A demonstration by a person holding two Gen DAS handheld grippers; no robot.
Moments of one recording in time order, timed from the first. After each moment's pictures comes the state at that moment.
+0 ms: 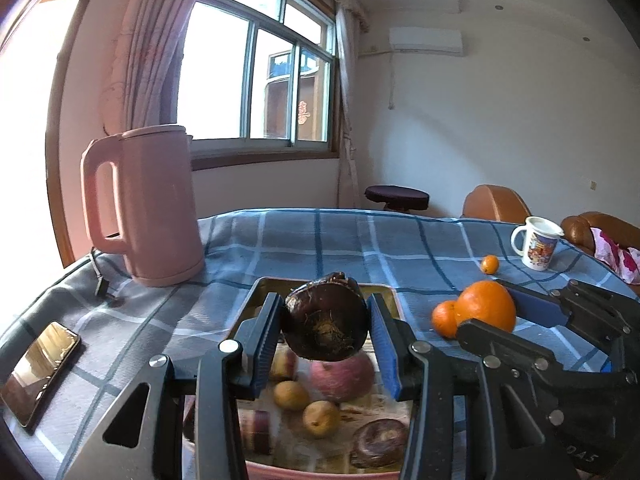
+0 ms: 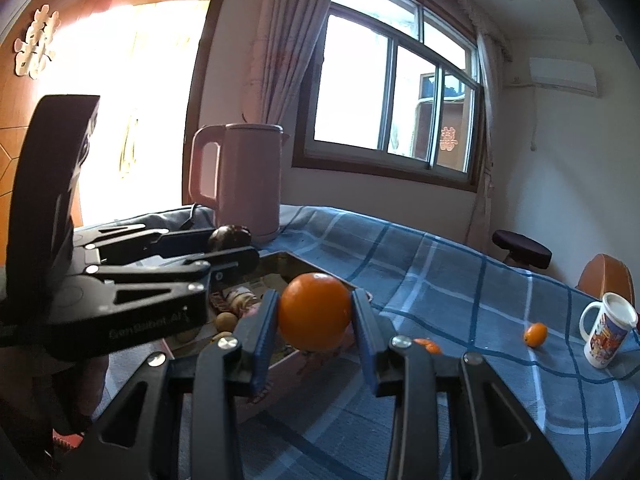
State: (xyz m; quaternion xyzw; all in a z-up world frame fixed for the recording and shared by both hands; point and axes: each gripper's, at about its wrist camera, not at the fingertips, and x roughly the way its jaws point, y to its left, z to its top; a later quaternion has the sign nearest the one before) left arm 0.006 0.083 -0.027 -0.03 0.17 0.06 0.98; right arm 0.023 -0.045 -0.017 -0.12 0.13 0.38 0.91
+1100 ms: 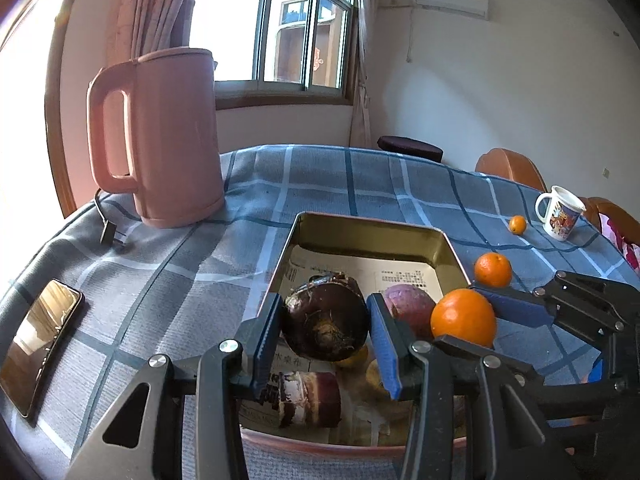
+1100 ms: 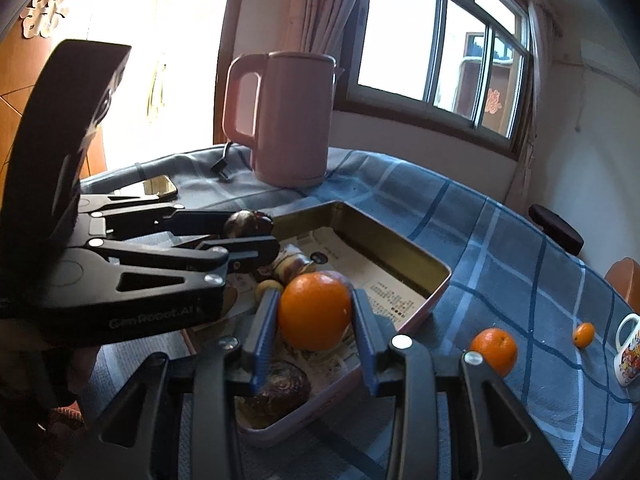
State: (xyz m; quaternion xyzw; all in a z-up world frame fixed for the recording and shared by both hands) left arm 0.021 0.124 -0.054 -0.06 0.27 0.06 0.96; right arm 0.039 0.016 -0.039 -0.18 0.22 0.42 0.86
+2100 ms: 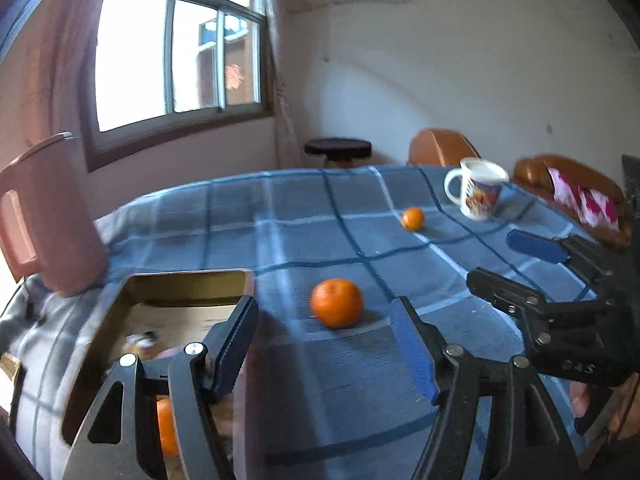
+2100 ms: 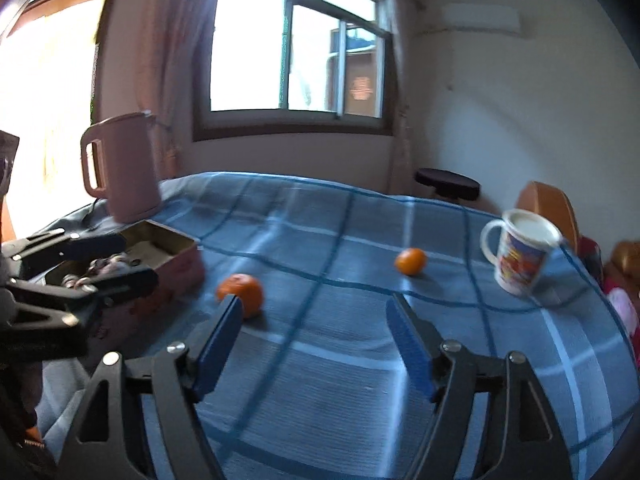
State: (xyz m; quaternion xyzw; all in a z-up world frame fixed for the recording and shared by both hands) left arm 0.067 -0.028 -0.030 0.02 0.27 -0.05 0.96; right arm 0.084 -0.175 -0.020 -0.07 0.22 0.23 0.95
